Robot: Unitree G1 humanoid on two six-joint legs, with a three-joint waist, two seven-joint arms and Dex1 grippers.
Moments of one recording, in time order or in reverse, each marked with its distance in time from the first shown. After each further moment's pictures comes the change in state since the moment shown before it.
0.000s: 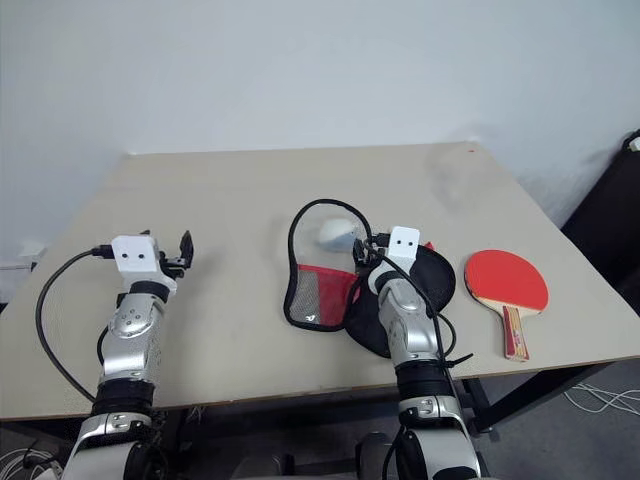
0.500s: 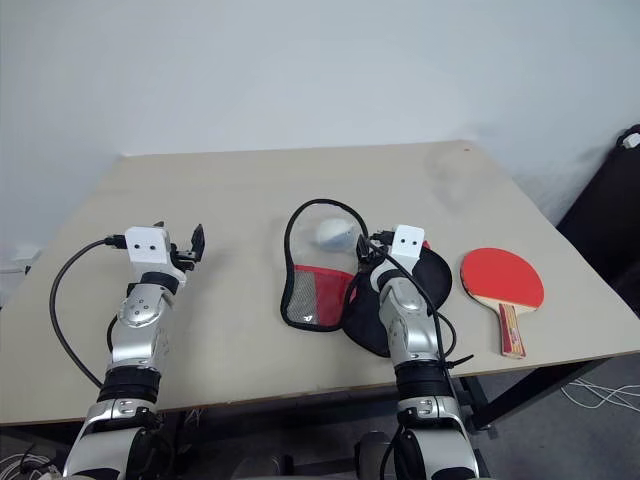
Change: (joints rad) left arm -0.051 0.003 -0.018 0.073 0.002 -0.036 -0.033; right arm 0.000 0.012 -0.011 -0.002 0.001 -0.027 -0.016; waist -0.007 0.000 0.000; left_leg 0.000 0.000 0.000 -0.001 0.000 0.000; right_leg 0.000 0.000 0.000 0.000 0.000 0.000
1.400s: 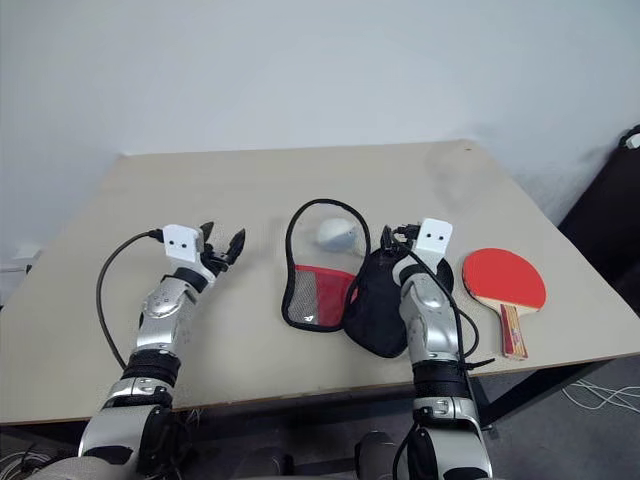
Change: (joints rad) left arm -0.098 -0.056 -0.055 0.194 -0.088 -0.074 -0.347; right arm 0.018 -0.091 -0.056 -0.083 0.000 0.000 -0.017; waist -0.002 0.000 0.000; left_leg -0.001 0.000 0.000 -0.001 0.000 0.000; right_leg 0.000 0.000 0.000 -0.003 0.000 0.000
